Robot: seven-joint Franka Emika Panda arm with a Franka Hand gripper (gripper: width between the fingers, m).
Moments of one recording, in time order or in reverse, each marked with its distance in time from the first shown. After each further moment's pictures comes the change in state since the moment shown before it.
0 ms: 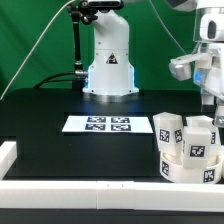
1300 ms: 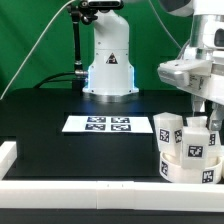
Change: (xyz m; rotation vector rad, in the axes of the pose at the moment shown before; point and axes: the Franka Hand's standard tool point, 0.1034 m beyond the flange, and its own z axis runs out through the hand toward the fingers) arm -0.008 -0.003 0.010 0.009 -0.032 -0.186
